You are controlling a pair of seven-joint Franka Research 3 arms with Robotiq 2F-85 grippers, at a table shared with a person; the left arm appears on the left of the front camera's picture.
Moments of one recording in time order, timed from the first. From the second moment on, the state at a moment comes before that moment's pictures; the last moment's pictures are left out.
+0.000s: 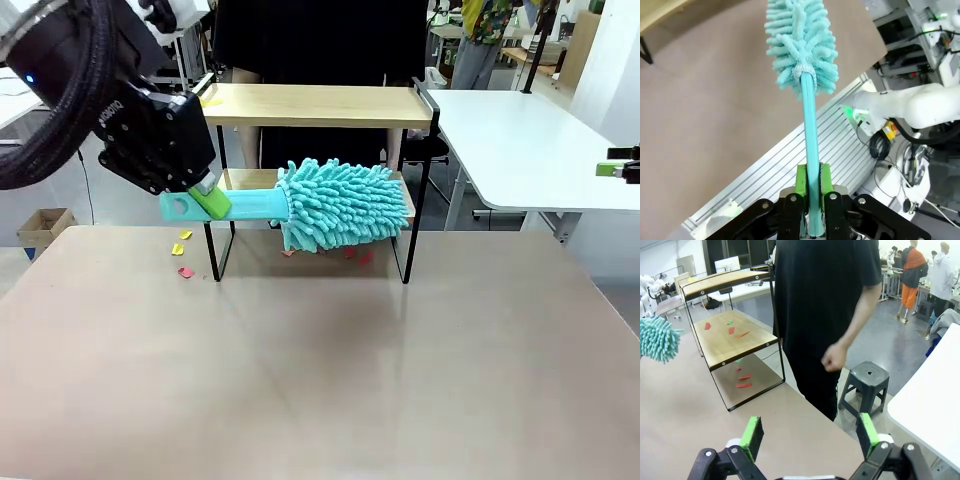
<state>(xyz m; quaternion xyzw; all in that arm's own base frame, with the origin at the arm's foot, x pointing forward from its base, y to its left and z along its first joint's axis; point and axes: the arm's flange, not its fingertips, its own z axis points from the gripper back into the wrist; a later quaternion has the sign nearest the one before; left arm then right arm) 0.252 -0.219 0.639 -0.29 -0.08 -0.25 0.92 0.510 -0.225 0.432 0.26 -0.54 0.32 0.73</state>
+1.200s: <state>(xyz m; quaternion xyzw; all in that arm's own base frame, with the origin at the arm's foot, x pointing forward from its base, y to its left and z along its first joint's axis) 0.306 -0.360 0.604 -0.27 -0.19 -0.07 0.94 0.510 -0.225 0.432 0.26 -0.54 0.32 0.73</state>
